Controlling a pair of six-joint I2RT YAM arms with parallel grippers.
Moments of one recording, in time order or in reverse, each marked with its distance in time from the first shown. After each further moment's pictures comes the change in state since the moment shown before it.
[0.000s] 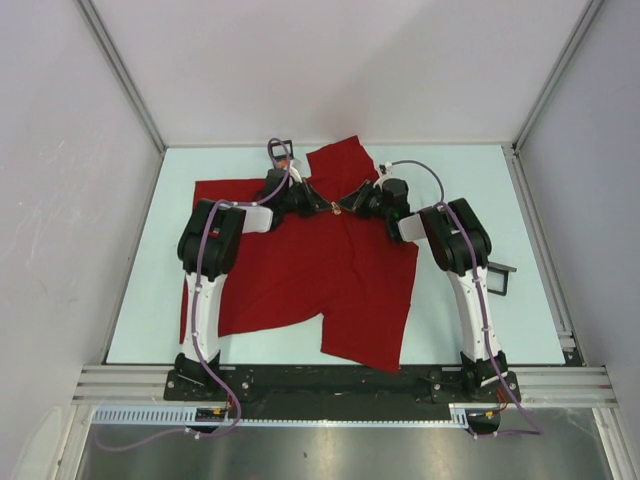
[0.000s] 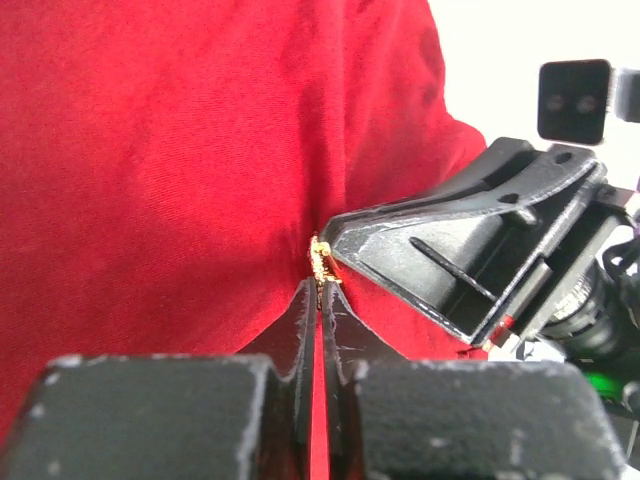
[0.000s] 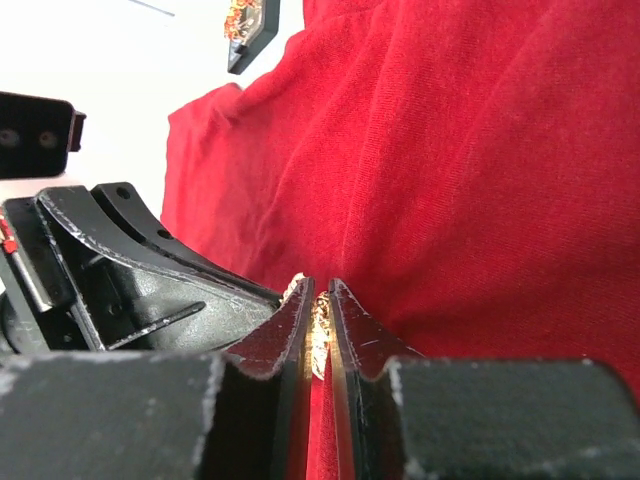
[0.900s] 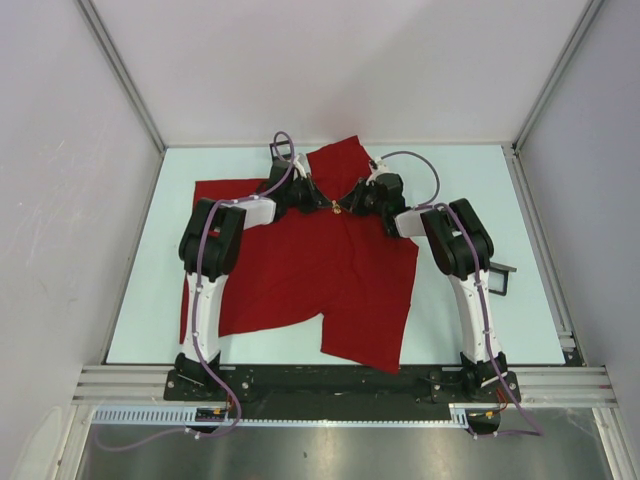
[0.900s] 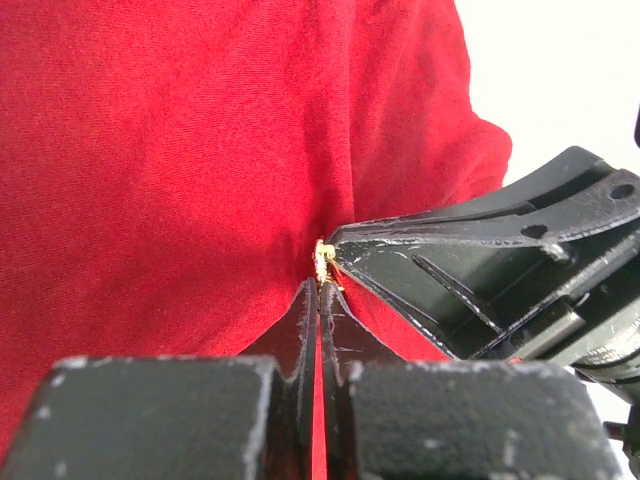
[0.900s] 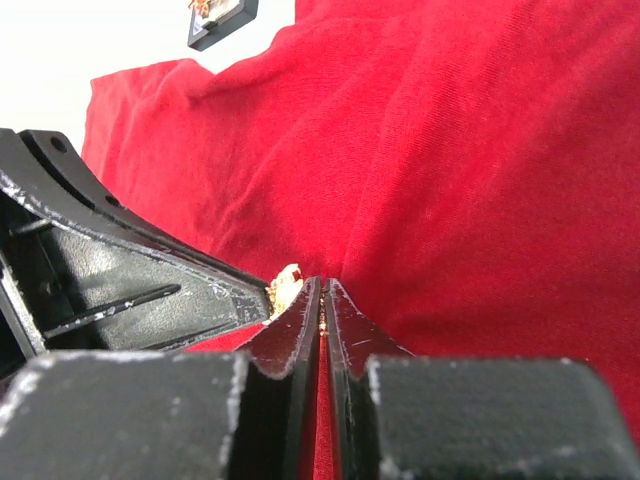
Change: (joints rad) left arm -0.014 0.000 0.108 -0.199 -0.042 0.085; right arm 0.033 -0.061 0.029 -0.175 0.084 -0.262
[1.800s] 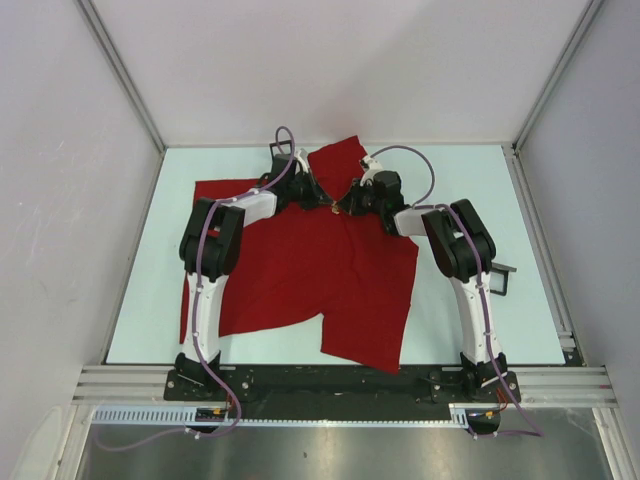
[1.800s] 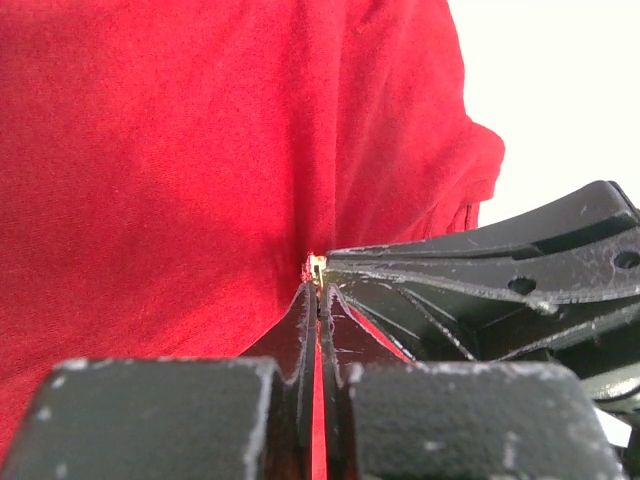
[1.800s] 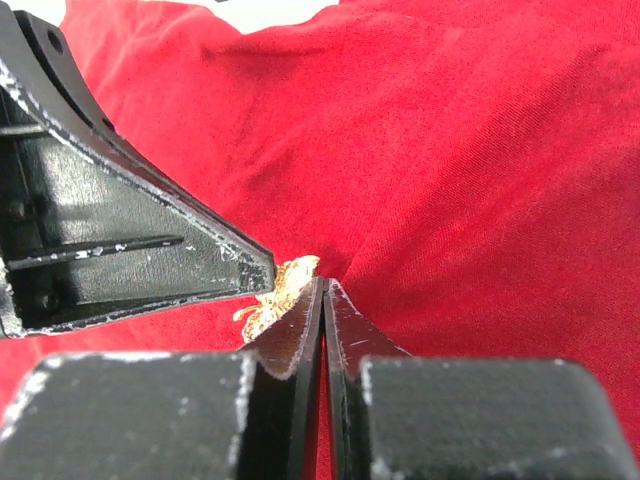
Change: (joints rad) left arm -0.006 0.000 0.089 -0.141 -0.008 0.008; right arm 0.015 -0.035 0.003 -0.053 -0.043 -0.231
